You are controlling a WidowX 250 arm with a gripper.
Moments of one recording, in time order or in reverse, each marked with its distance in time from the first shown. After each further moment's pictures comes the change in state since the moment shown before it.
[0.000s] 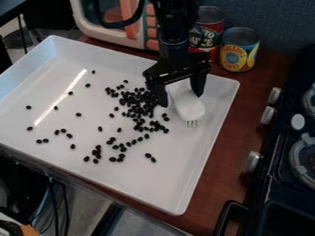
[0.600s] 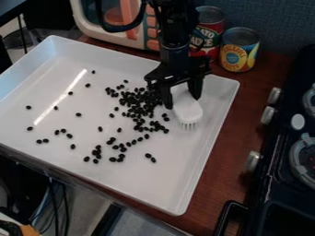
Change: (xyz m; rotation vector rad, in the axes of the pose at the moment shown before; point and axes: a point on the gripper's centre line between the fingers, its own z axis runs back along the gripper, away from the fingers) arm 0.001 0.003 -0.010 0.015 -0.007 0.014
